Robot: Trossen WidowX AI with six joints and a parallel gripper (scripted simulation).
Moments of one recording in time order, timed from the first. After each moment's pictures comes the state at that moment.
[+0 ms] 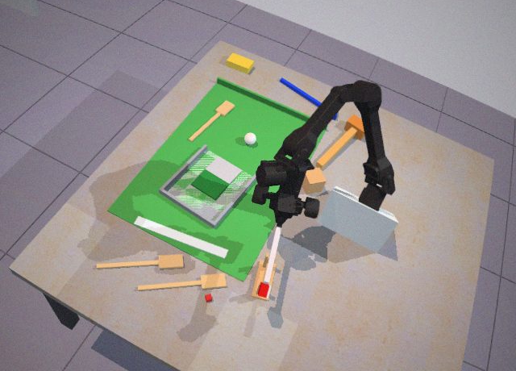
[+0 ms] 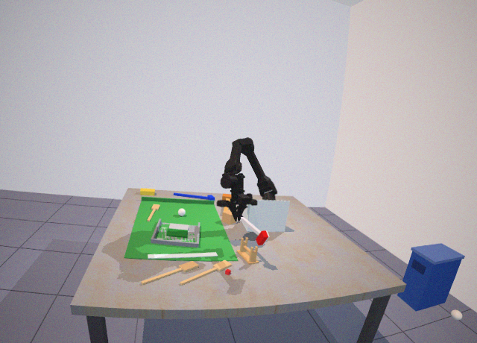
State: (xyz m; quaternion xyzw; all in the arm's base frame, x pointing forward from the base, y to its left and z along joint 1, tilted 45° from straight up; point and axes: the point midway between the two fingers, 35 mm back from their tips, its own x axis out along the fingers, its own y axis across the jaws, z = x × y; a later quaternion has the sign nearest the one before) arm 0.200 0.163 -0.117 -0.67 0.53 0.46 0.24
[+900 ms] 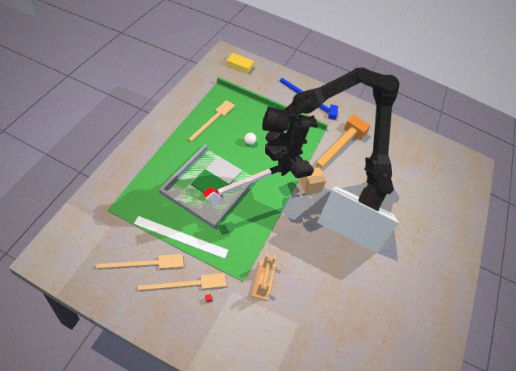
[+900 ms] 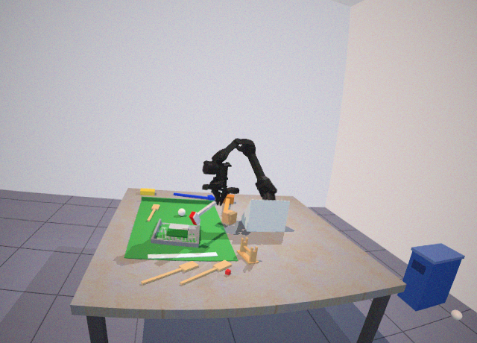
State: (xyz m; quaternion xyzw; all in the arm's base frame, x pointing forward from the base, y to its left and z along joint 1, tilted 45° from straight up) arm 0.278 0.079 0.004 -0.54 0.65 0.16 0.50
